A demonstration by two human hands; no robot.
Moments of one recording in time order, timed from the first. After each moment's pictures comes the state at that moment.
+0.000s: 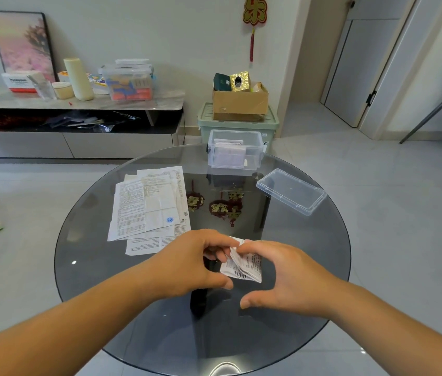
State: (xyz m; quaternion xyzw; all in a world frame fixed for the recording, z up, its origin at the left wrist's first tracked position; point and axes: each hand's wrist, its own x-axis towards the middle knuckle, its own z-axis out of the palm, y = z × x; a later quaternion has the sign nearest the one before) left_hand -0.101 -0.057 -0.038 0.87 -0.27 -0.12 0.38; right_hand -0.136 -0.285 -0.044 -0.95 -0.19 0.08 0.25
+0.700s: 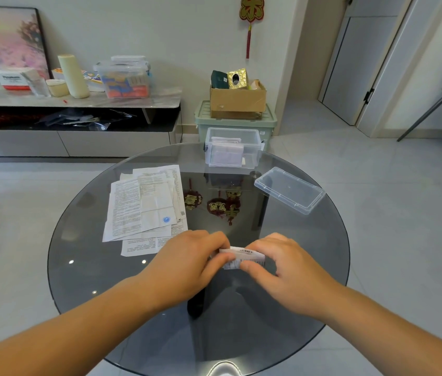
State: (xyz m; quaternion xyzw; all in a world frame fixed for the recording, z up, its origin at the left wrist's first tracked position) left_hand -0.099 -0.061 -0.055 0.92 -0.32 0.05 0.22; right_hand -0.133 -0.282 -0.055 -0.95 -0.17 0.00 0.27
